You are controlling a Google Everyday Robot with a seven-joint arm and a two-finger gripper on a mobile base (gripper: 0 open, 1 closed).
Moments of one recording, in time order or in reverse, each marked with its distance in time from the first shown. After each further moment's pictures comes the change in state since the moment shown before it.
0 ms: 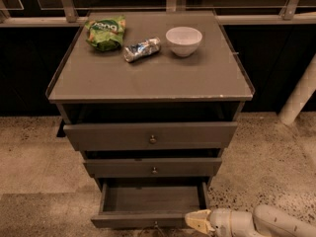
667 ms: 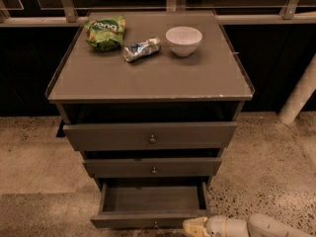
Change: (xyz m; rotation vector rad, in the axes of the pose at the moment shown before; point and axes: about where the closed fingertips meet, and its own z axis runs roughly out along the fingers) arm 0.035 -0.019 0.018 0.020 0.000 0.061
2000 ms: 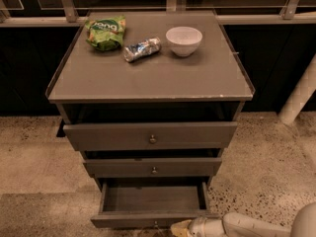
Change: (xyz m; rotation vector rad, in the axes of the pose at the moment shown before) arm 0.070 -0.068 0.094 0.020 0.109 -0.012
